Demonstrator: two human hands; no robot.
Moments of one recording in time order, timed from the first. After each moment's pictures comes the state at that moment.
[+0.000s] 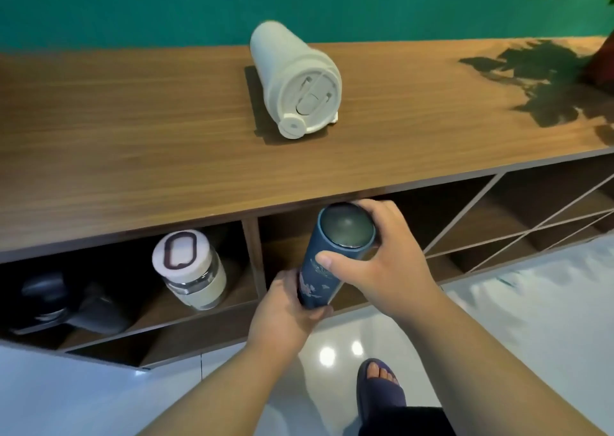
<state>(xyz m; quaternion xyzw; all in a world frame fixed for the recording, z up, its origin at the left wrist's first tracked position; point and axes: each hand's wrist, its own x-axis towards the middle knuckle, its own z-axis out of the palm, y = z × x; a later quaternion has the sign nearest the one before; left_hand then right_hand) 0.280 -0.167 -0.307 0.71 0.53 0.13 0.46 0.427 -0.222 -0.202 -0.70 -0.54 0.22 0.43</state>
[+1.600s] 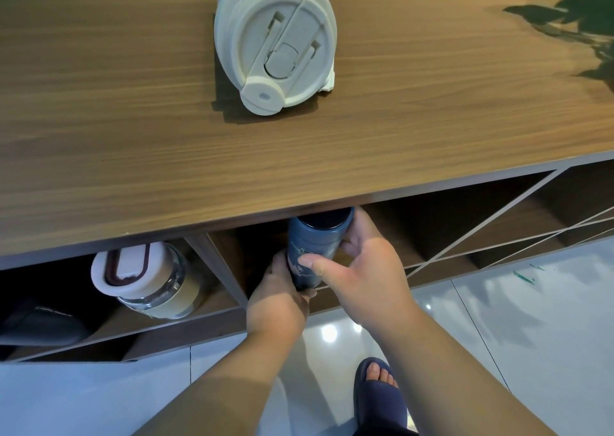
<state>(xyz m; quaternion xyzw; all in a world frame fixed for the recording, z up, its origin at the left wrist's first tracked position) 0.328 -0.132 -0.356 0.68 0.65 0.04 0.35 0.446 -0.181 -0.286 -0.71 -0.46 0.30 0.43</state>
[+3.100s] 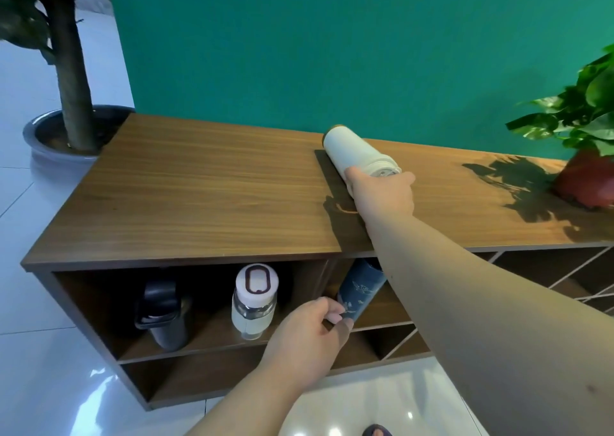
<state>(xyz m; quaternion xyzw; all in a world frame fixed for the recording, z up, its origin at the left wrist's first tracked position) 0.194 -0.173 -0.211 0.70 0.45 0.19 0.53 0.345 -0.086 -0.081 -0.84 -0.22 0.14 0.47</state>
